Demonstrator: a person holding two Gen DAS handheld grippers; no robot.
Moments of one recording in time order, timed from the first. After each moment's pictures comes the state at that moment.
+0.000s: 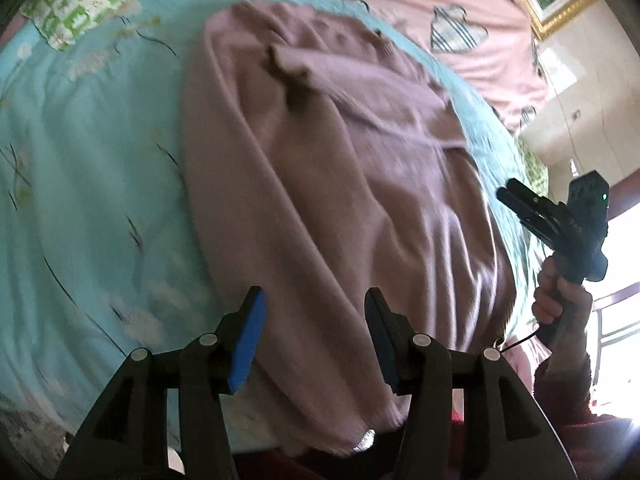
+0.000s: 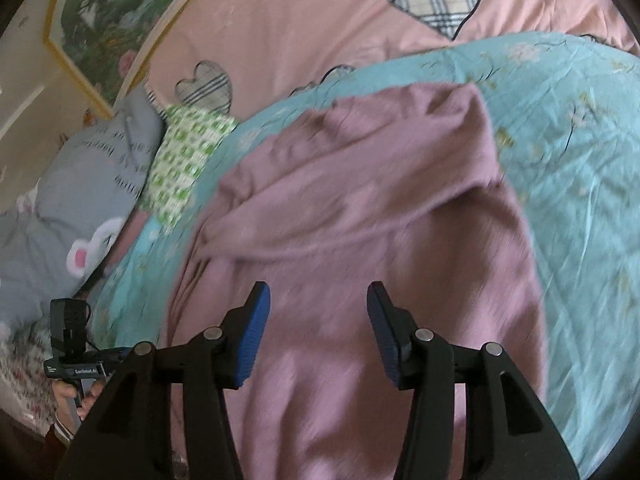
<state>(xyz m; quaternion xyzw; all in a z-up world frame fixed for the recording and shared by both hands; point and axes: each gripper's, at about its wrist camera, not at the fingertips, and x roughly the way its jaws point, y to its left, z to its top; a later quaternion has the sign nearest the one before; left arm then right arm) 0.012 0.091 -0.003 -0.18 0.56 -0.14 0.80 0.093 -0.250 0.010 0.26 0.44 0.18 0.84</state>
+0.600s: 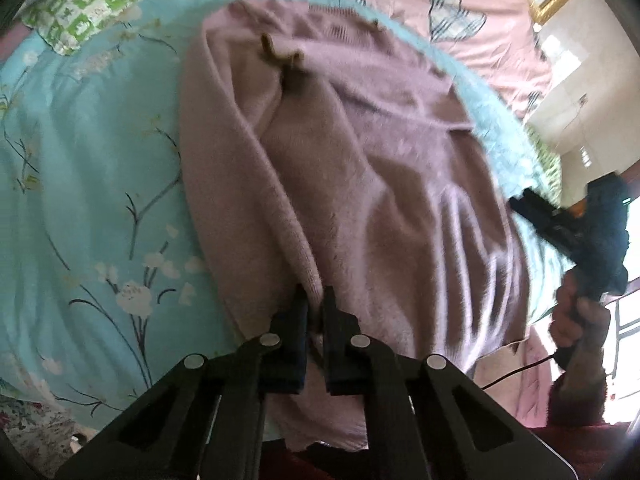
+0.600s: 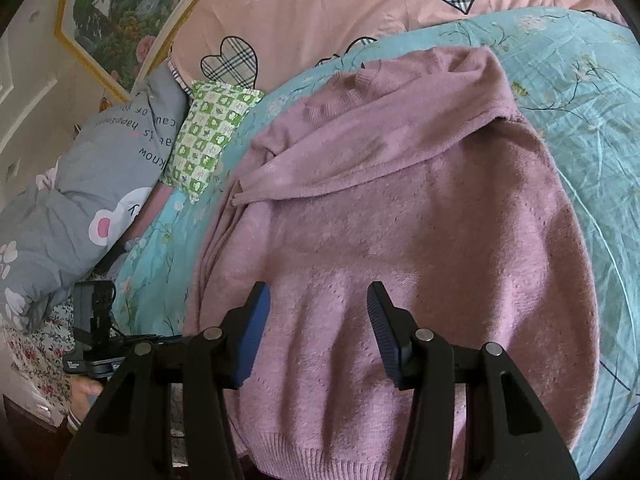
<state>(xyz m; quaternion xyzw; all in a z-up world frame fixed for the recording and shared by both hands) 0.000 0.085 0.001 -0.15 0.54 -0.13 0.82 0.046 -0.229 0.006 0.28 0.45 0.19 0.83</state>
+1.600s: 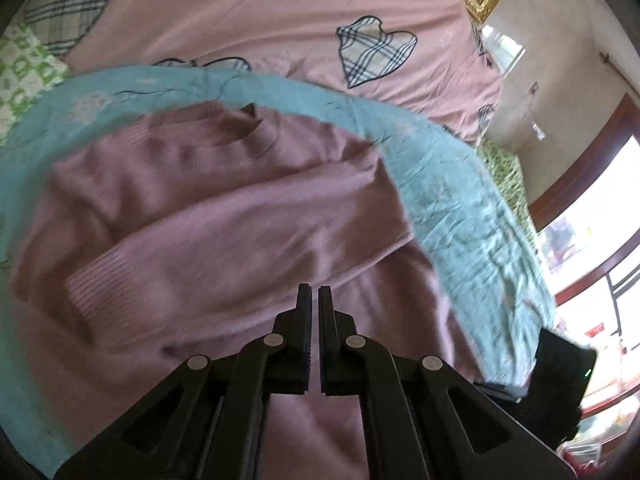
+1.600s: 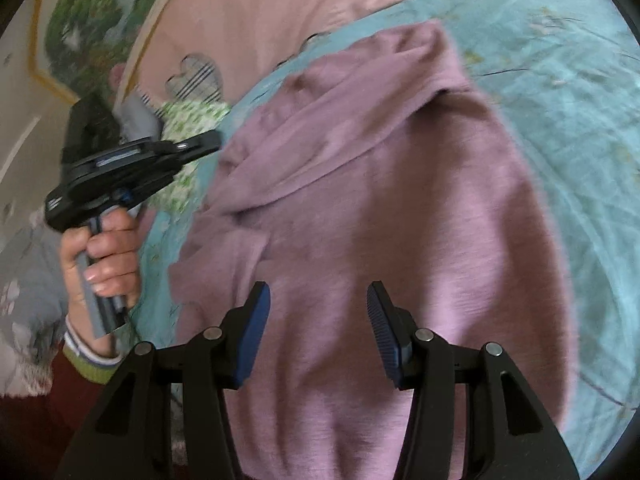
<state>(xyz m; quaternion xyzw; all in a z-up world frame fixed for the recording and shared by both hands) 0.187 -0.034 0.054 -0.09 0.47 -0.21 0.85 0.058 -0.254 -0.026 0.32 0.47 0.21 0.80</state>
